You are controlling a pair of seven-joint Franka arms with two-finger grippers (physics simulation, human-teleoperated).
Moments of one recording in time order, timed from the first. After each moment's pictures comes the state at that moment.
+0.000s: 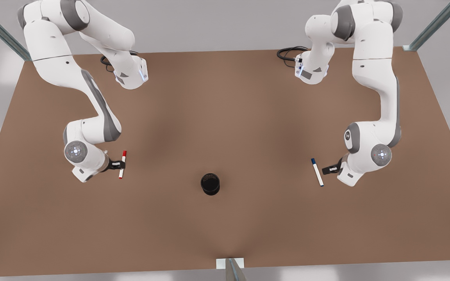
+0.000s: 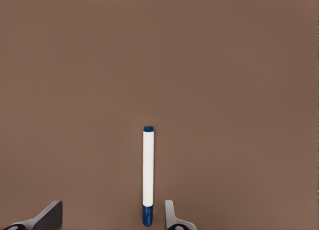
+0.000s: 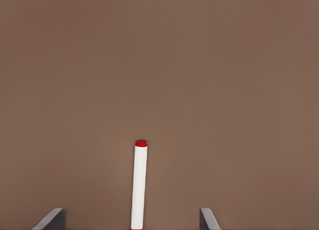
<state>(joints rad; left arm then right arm) -0.24 0.48 0.20 -1.82 -0.17 2.17 -0.15 -0.34 0.41 0.41 -1.98 -0.29 2.22 0.23</state>
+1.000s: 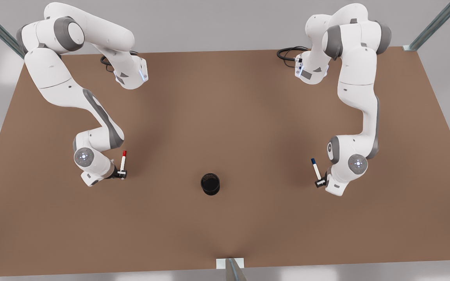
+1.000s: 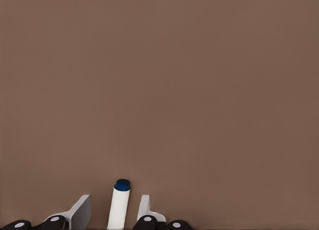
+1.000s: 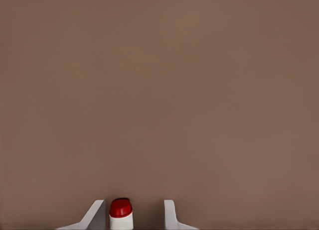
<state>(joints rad) -0.27 0.68 0.20 -1.78 -0.18 2.40 -0.32 -0.38 0.59 0.39 -2.03 -0.42 2.51 0.37</state>
